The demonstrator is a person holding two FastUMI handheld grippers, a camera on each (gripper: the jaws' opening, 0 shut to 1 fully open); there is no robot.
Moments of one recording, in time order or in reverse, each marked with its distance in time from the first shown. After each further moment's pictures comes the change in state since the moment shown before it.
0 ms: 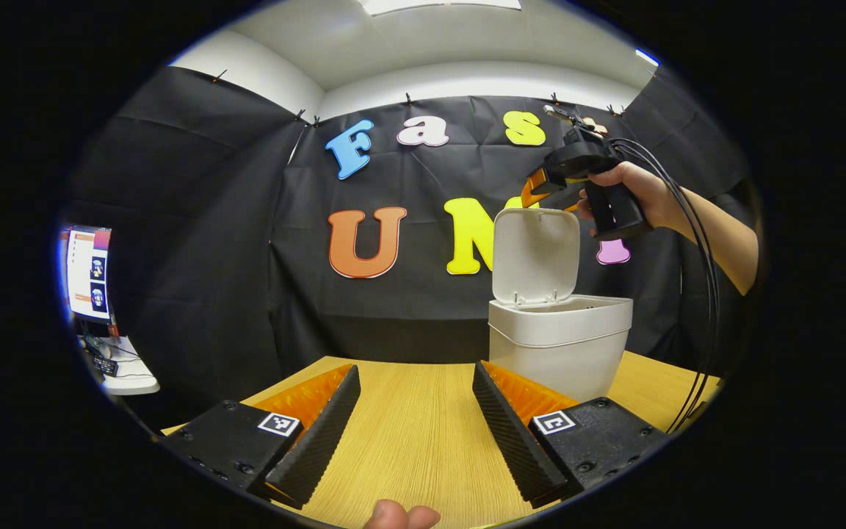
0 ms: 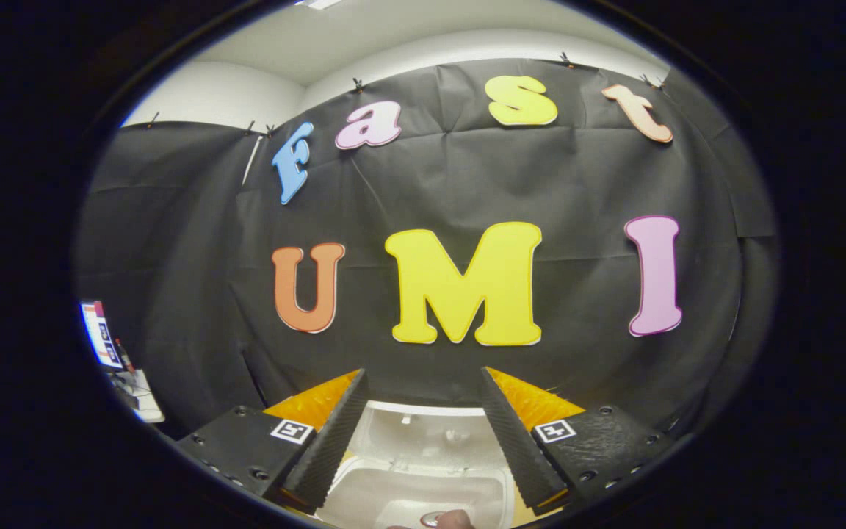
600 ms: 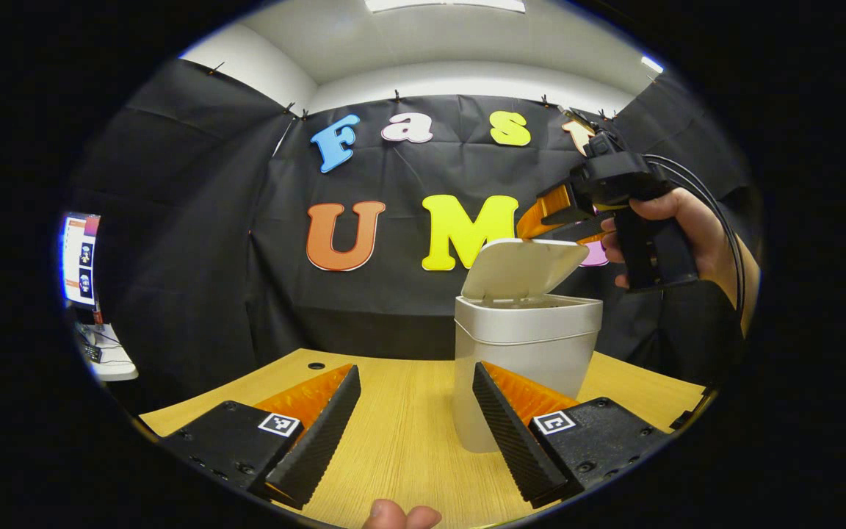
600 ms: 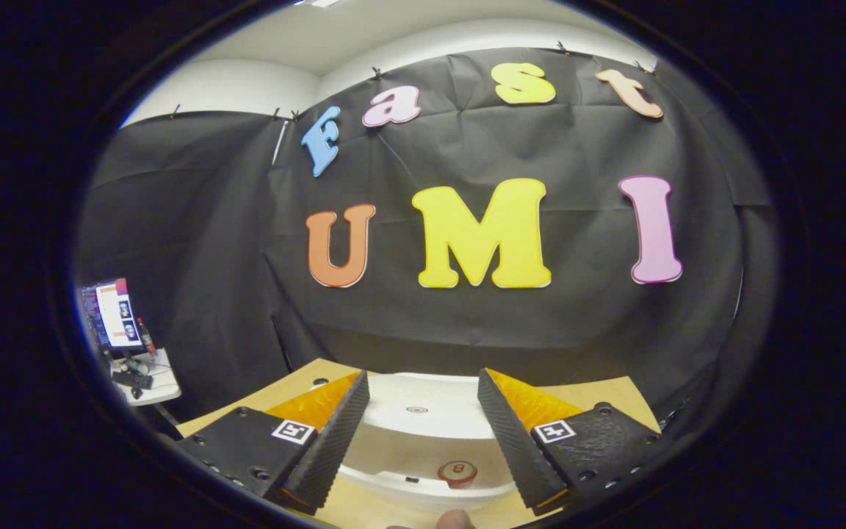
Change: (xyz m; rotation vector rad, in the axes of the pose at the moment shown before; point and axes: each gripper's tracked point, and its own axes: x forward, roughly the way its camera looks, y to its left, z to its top) left arm -0.002 -0.047 -0.010 -0.048 0.017 -0.087; right arm -0.084 0.008 -0.113 0.008 0.087 0.064
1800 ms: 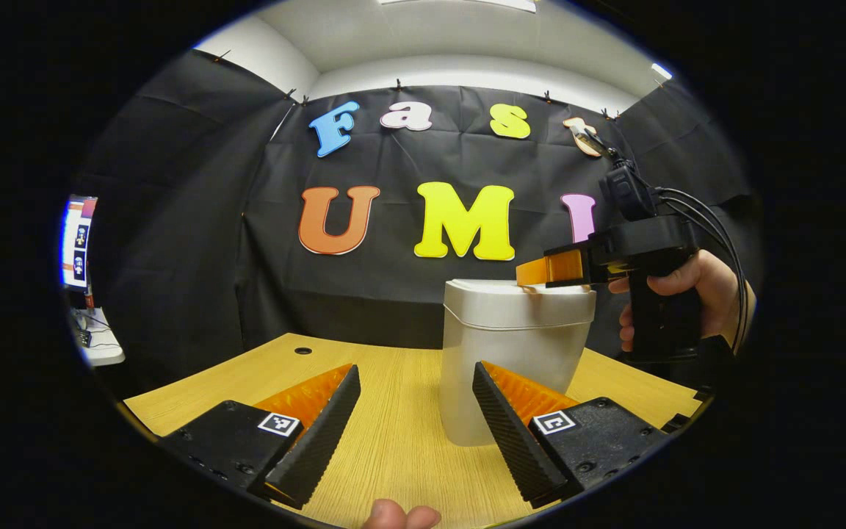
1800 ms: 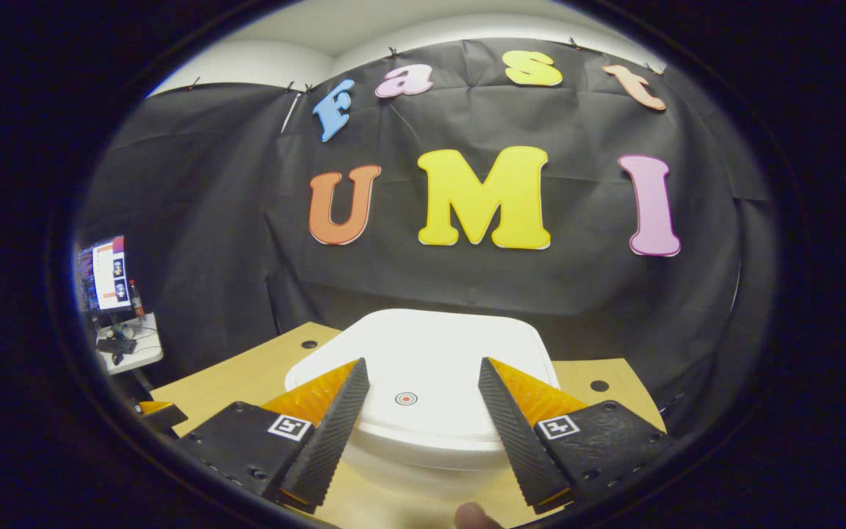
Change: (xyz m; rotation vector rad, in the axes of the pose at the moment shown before) left arm 0.003 -0.007 -0.018 -0.040 0.041 -0.021; right arm 0.002 -0.007 -0.084 -0.090 0.064 -0.008
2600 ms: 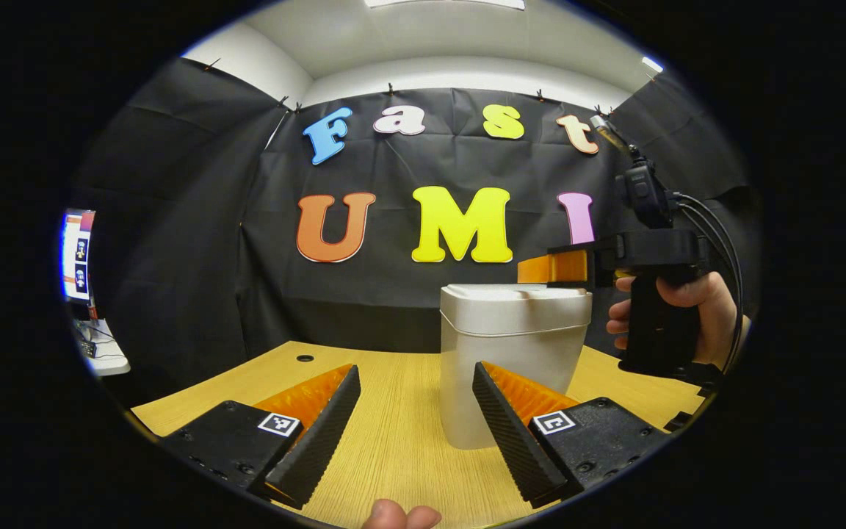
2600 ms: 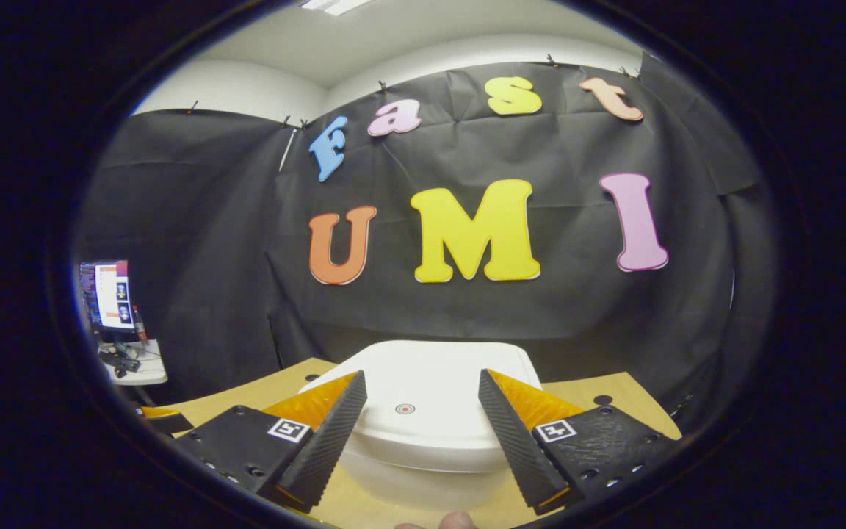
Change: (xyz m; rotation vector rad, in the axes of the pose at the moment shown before) left arm -0.001 -0.008 0.015 0.044 -0.024 0.013; right arm -0.032 -0.011 0.028 0.070 -0.203 -0.011
